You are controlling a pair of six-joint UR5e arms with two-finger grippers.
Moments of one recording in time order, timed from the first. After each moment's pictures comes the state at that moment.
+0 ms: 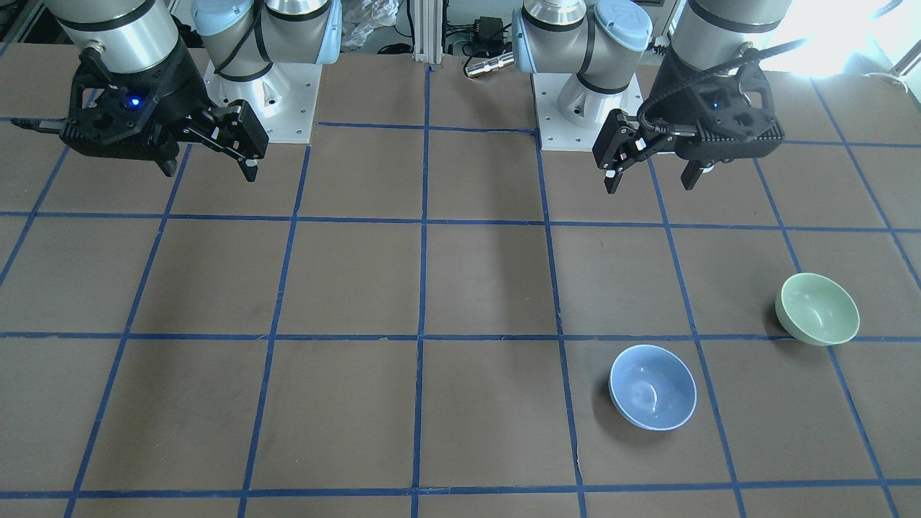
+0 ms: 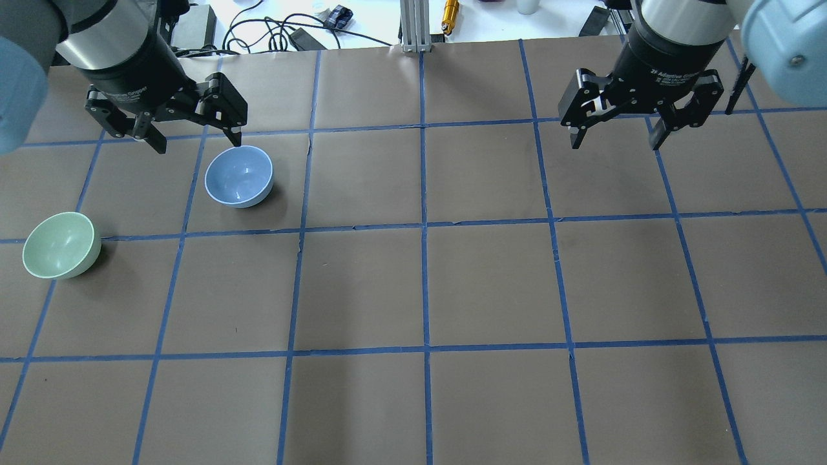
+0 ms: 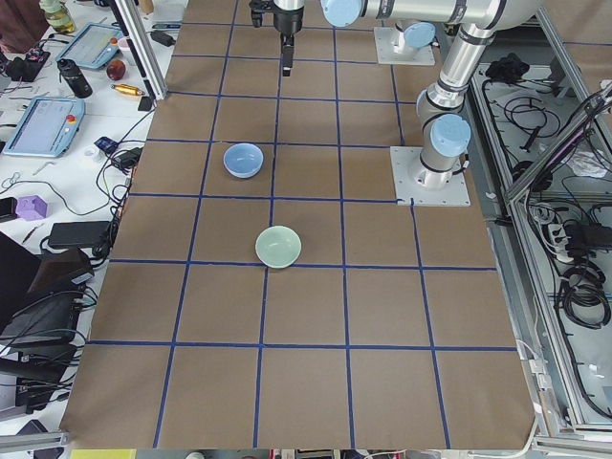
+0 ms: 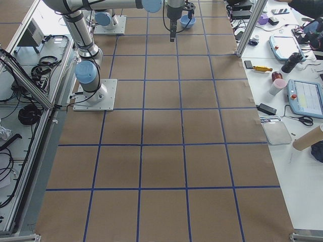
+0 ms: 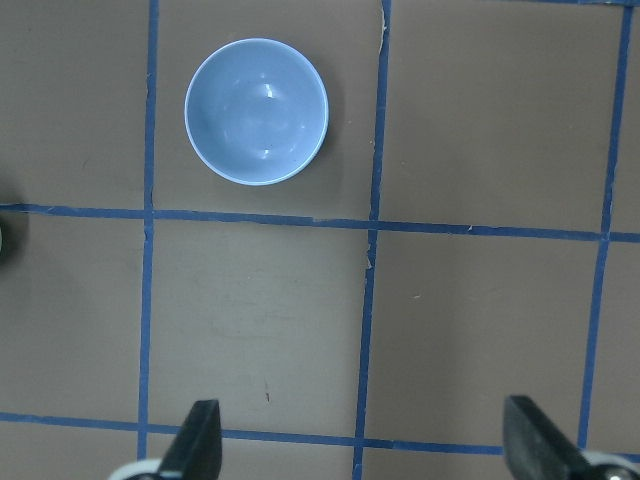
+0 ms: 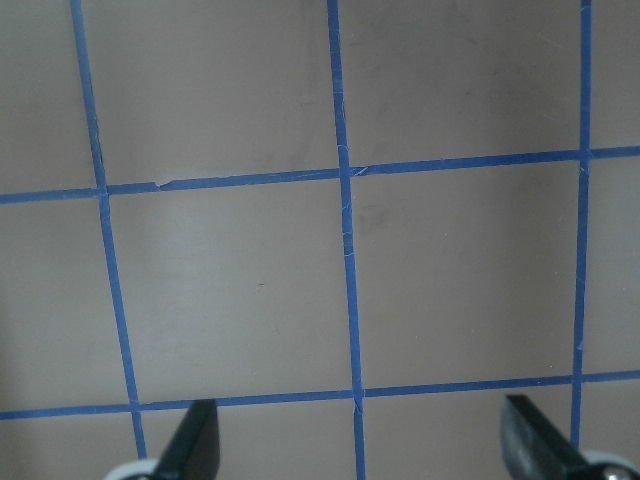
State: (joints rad) left arm -1.55 -1.55 -1.56 -1.53 1.58 -0.04; right arm 1.57 -1.57 1.53 -1.51 -1.56 0.06
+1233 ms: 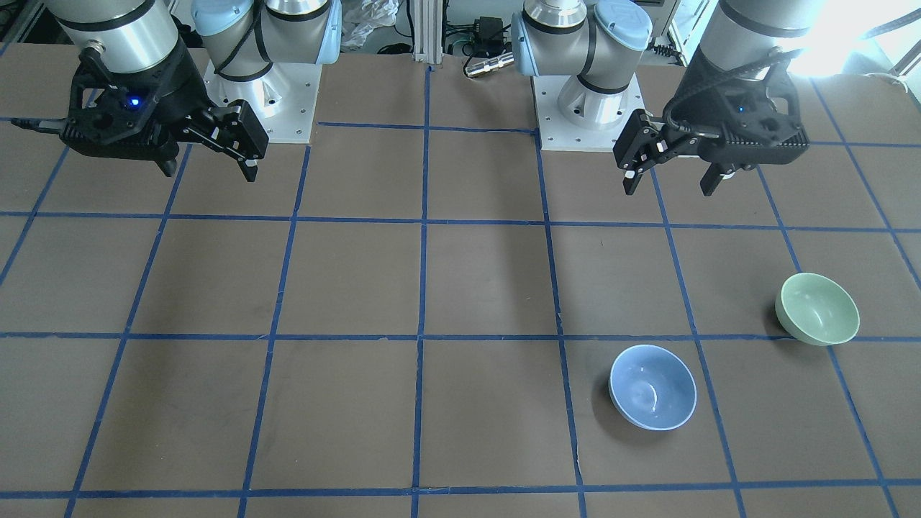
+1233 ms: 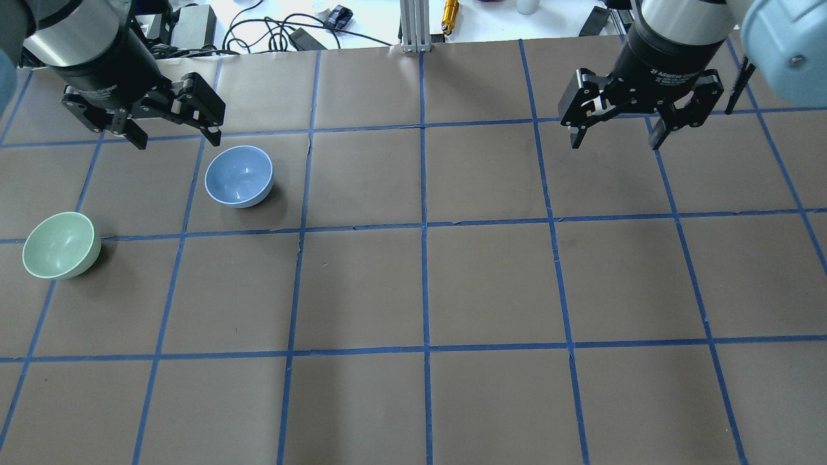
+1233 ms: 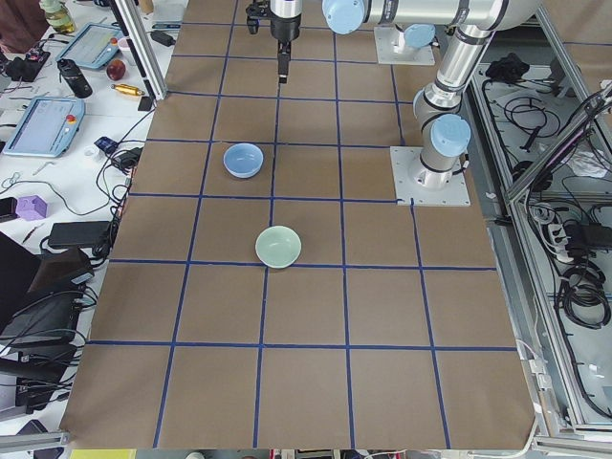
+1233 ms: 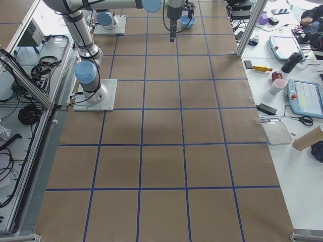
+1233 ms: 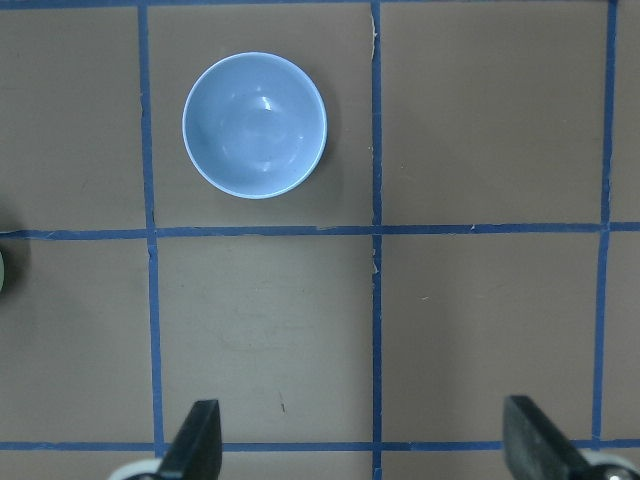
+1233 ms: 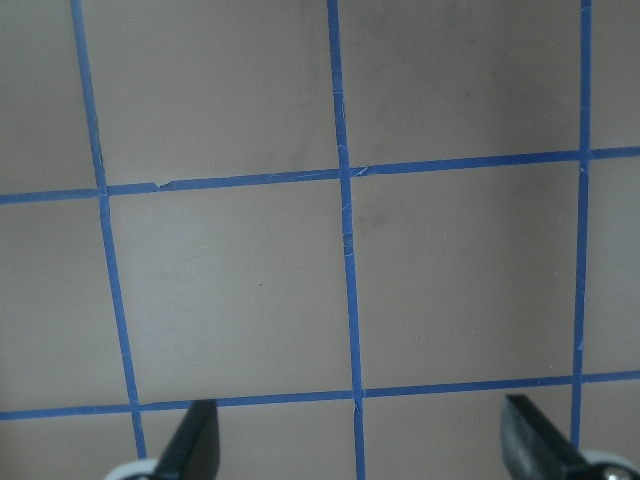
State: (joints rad) left arm -1.44 -1.55 -1.56 -1.54 1.57 0.12; right arm 1.57 -1.57 1.53 -1.51 -1.56 0.06
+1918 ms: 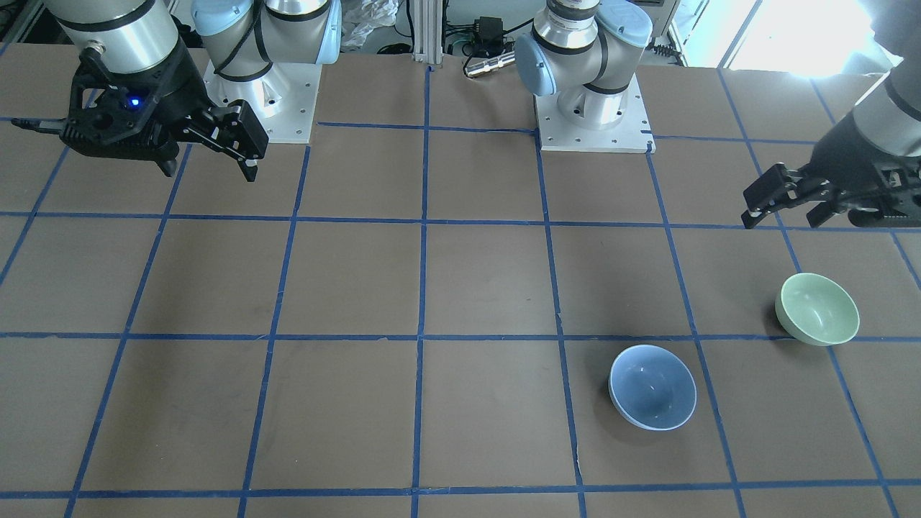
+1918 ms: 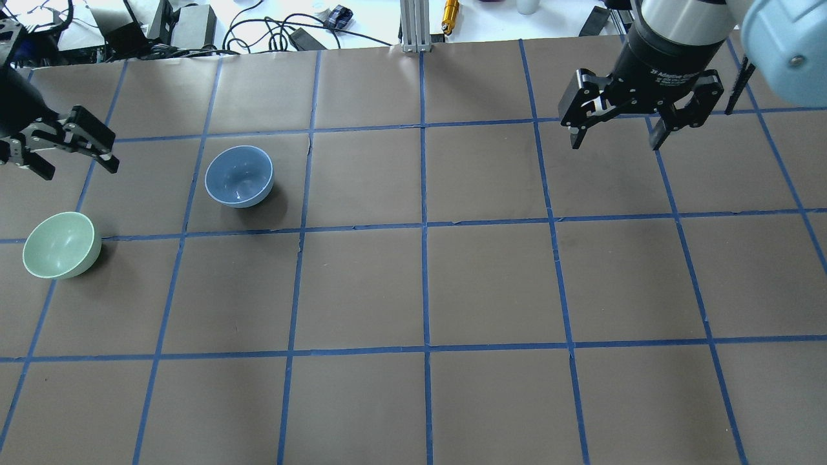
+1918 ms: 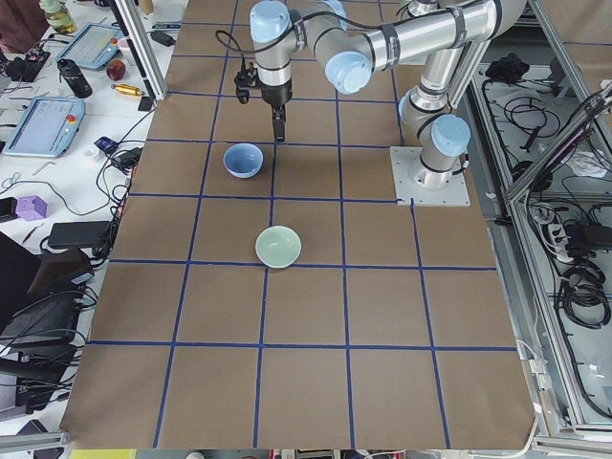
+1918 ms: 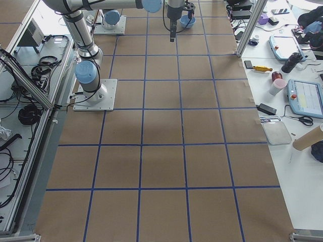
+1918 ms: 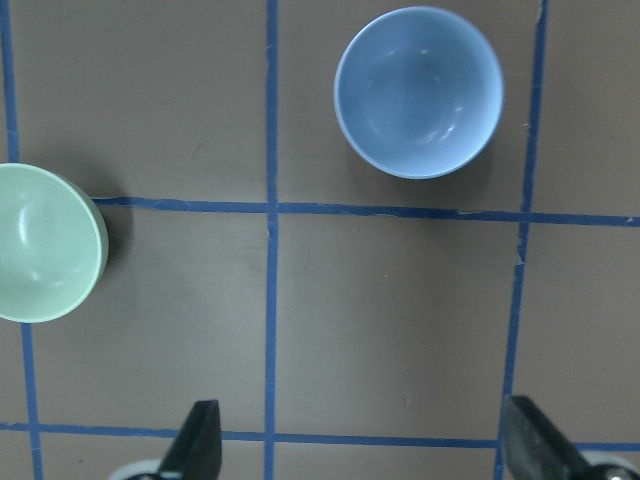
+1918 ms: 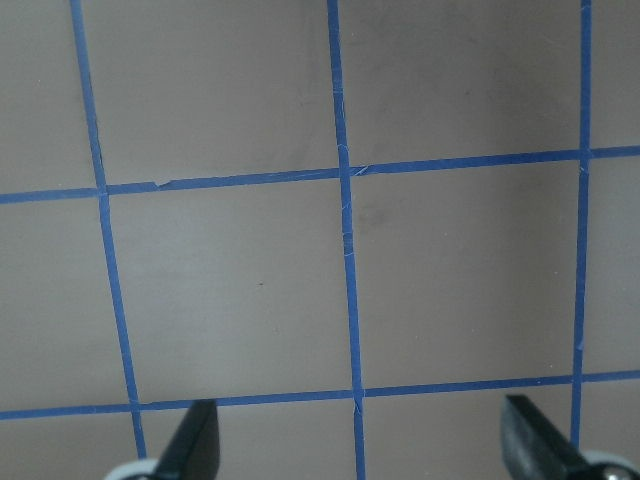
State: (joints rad) left arm -1.08 -1.63 -1.61 -1.54 1.56 0.43; right arm 1.57 -1.57 1.53 -1.51 -1.56 0.06
